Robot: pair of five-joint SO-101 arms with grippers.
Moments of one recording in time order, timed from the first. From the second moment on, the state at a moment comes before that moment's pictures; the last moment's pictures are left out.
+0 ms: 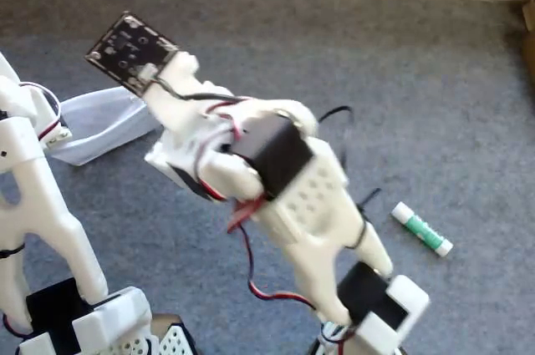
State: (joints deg) left arm -31.3 -12.5 -8.6 100.5 14.8; right arm -51.4 -1.3 -46.6 99.6 13.0
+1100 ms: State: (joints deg) left arm -31.3 -12.5 -8.6 100.5 11.2; right arm -33.8 -25.9 7.1 92.4 3.6
